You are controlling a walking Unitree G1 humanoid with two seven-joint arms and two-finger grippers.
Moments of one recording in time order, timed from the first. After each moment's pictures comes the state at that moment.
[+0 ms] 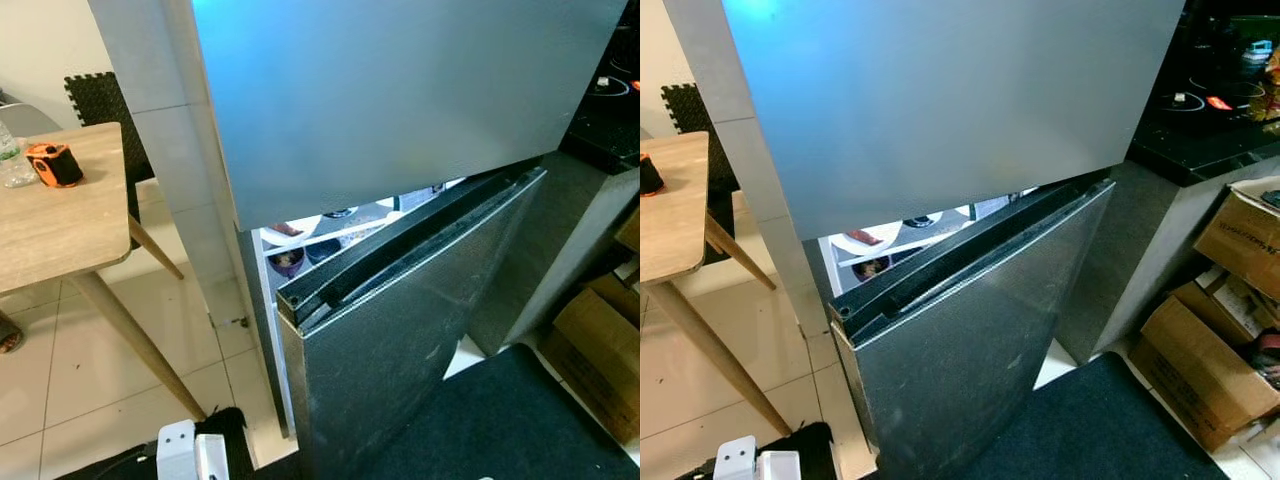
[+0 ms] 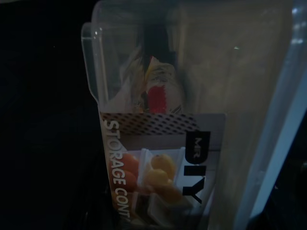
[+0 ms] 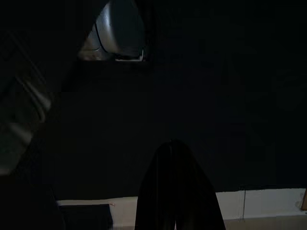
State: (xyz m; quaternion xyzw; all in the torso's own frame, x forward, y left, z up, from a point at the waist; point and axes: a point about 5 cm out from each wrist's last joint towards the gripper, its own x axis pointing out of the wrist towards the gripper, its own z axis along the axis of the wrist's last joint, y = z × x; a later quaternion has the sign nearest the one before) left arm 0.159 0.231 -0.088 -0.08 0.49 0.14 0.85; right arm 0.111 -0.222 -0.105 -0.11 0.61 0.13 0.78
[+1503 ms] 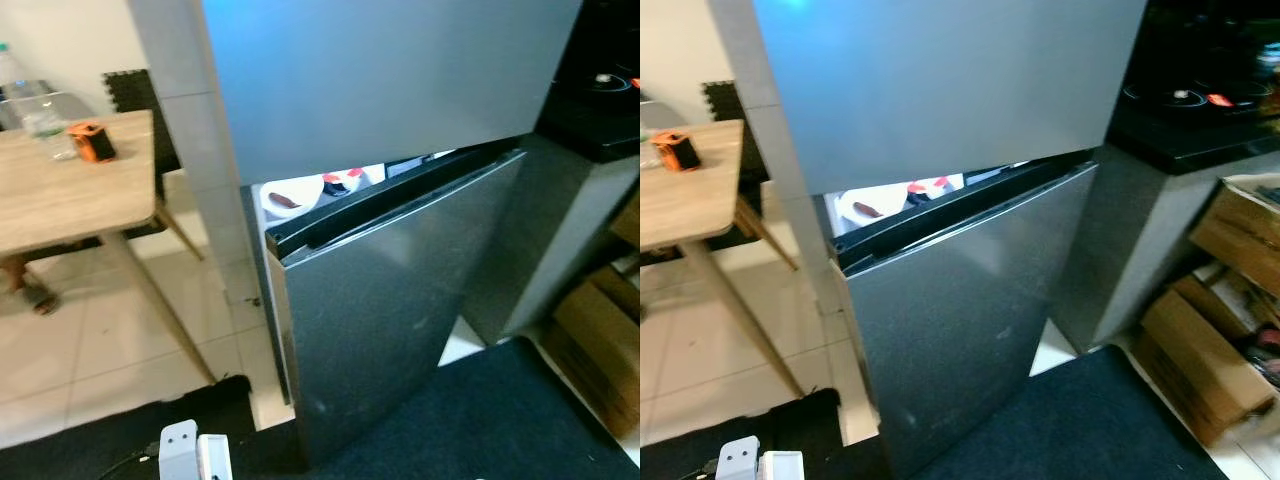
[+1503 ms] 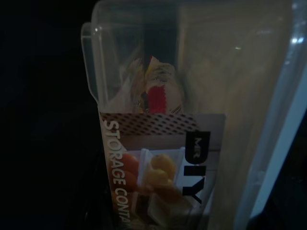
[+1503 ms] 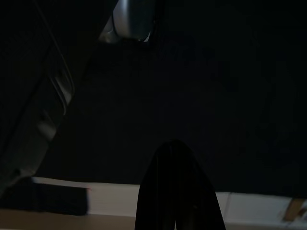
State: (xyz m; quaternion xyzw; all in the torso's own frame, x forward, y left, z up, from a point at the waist) left arm 0.160 0.229 -0.088 -0.08 0.49 0.14 0.86; right arm 0.110 -0.211 -0.107 -0.11 0.61 0.14 0.77
